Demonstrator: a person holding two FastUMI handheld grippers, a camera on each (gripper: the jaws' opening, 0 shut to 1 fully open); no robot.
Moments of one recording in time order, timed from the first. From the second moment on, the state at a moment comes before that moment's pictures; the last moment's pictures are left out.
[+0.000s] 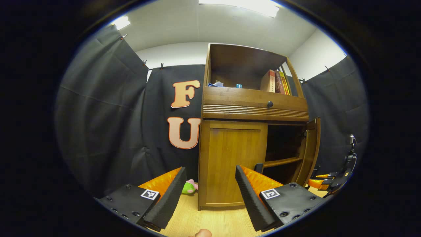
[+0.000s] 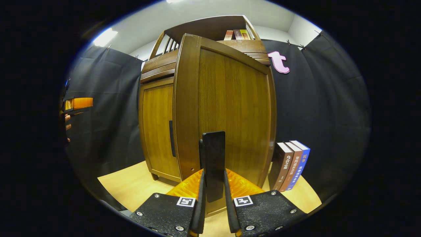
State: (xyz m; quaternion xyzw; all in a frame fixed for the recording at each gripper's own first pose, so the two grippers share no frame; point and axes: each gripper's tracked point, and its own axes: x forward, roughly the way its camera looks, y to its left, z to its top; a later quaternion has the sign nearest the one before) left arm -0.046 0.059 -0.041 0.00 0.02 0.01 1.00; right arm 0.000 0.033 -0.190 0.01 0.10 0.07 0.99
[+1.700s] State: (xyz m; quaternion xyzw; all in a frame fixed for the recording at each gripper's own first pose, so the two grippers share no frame) left arm 0.003 -0.052 -0.075 0.00 0.04 -0.07 1.00; right arm -0.058 -0.164 -0.181 0.03 0.08 -0.04 1.00
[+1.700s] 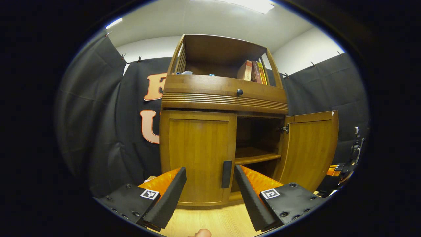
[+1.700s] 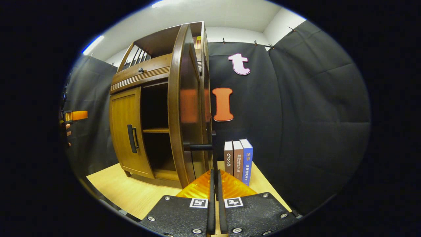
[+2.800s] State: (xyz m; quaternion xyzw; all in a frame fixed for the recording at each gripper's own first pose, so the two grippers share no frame) left arm 0.153 -0.125 -0.204 0.01 0.09 -0.07 0.99; right arm -0.105 -0.242 -0.161 0.02 0.05 -0.15 0.99
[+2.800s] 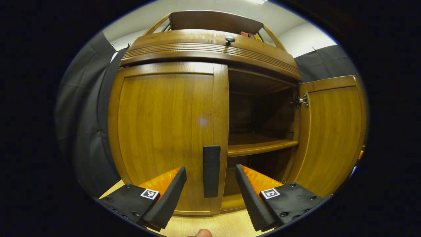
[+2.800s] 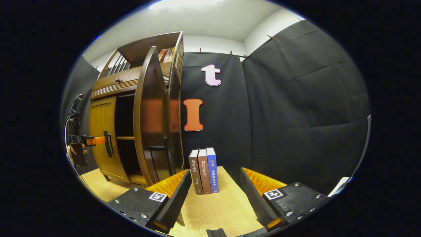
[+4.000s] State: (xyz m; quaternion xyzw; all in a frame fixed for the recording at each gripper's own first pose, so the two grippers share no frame) left arm 0.191 -0.126 -0.241 0.03 0.12 -0.05 0.99; right arm -0.125 -0.233 -0.147 0.04 0.04 -0.16 0.98
